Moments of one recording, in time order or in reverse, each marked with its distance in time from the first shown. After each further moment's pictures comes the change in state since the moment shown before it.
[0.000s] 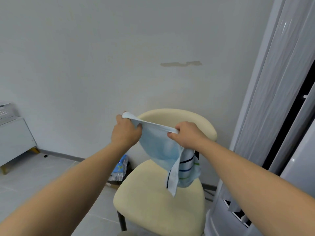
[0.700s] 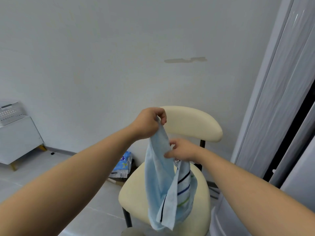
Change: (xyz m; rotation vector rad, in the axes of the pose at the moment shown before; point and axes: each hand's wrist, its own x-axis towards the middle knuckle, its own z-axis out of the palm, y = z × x) left_hand -0.009 0.052 -0.027 -0.327 -0.335 0.505; right_hand -0.013 0.005 0.051 0.381 -0.408 0.037
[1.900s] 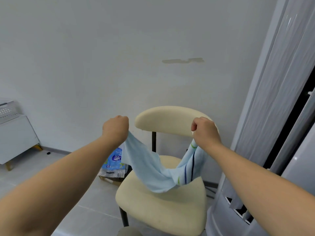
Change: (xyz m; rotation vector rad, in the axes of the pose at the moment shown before) left_hand -0.020 -0.070 -0.026 0.931 0.014 -0.401; right_hand -0.011 0.021 -0.059 -0.393 0.769 -0.055
